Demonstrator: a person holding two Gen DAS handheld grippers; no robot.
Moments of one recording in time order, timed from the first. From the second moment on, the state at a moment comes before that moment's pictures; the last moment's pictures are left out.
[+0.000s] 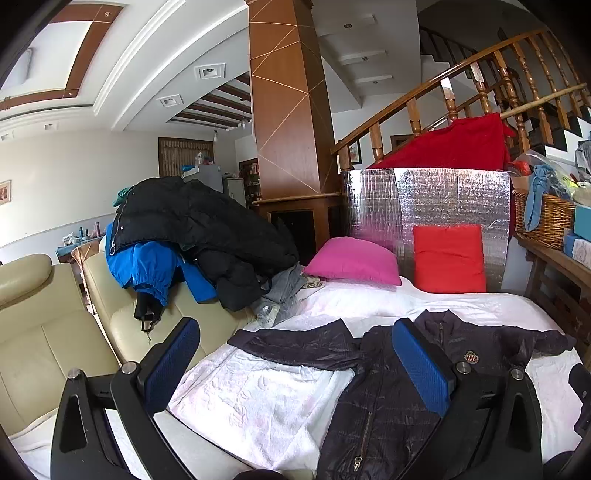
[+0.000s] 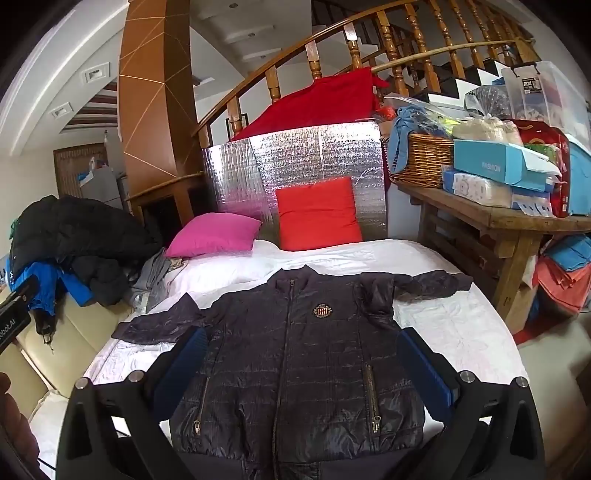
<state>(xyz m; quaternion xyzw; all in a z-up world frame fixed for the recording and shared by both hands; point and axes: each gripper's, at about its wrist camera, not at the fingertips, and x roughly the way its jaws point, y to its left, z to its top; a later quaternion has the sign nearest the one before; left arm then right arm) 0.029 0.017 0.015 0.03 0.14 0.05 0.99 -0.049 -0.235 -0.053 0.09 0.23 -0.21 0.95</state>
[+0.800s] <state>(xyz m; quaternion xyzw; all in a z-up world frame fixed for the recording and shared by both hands) 0.025 -0.065 0.018 0.03 0.17 0.07 0.98 -0.045 -0.240 -0.066 0.10 0.23 -0.21 0.94</state>
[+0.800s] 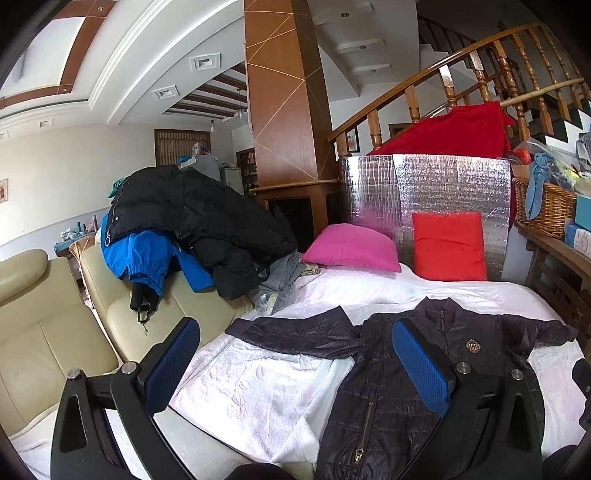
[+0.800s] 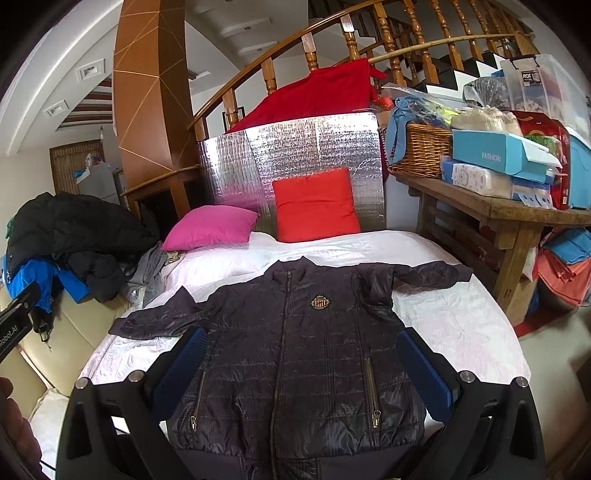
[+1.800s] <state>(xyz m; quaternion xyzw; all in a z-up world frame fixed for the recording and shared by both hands) 0.145 -0.119 -0.082 0.01 0.34 -0.04 0.94 0.009 -0.366 -0.112 0.16 0.27 -0.26 0.92</state>
